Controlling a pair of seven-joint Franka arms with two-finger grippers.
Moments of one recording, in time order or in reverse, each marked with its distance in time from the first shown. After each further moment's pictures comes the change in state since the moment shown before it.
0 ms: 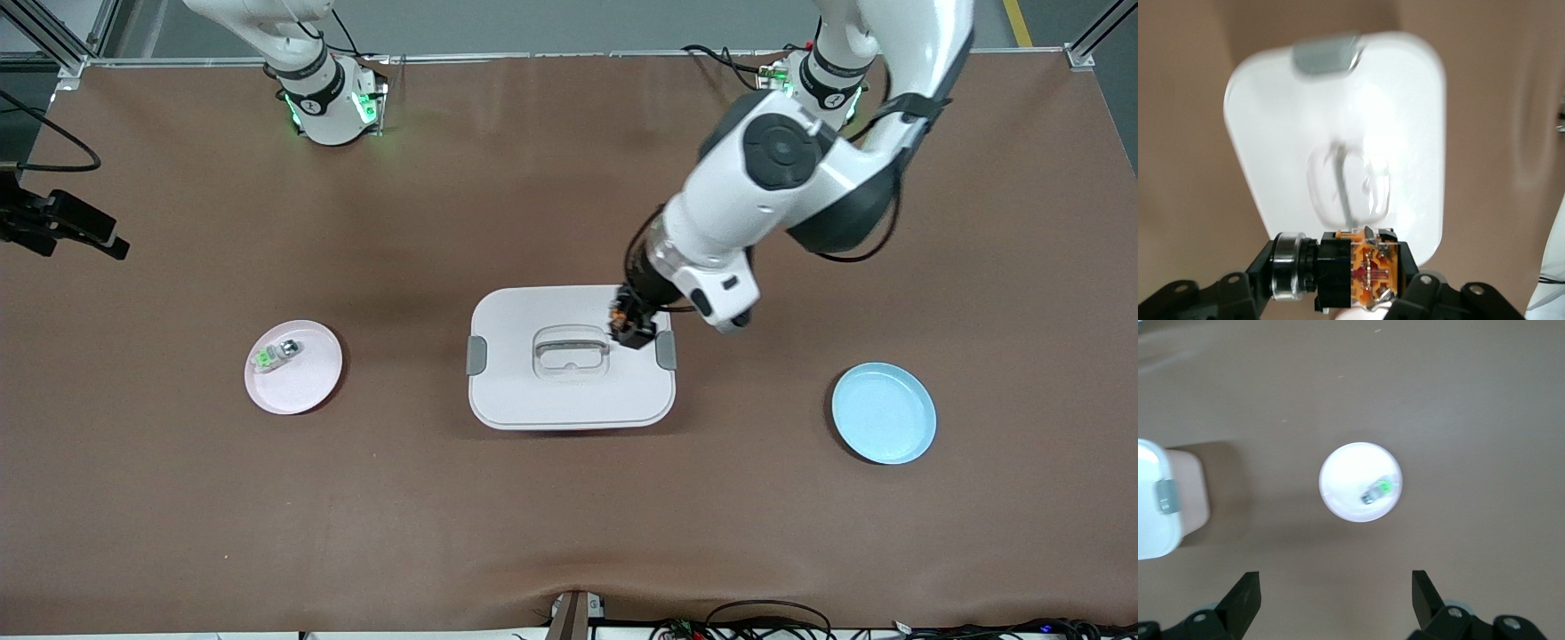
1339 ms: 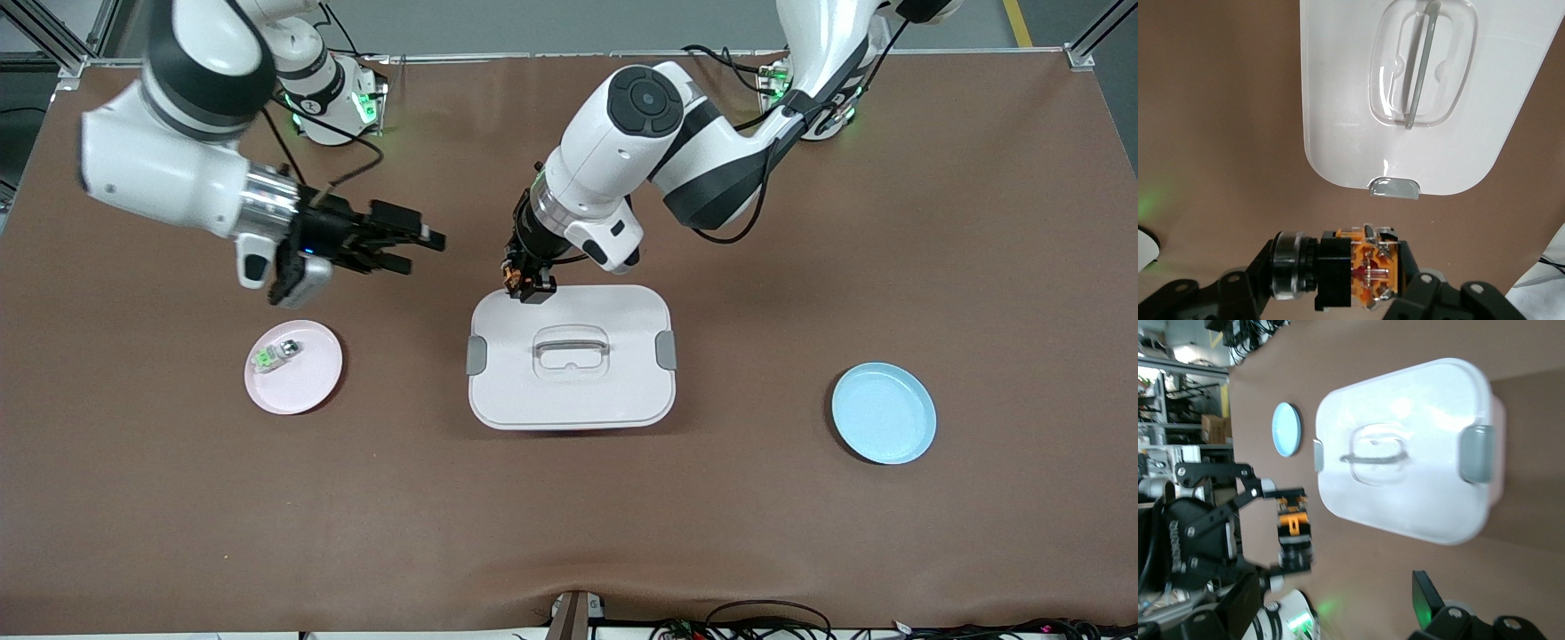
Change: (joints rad) left arm -0.172 0.087 0.004 0.114 0.000 0.066 -0.332; right arm 0.420 0.033 0.018 -0.441 0.843 0.573 -0.161
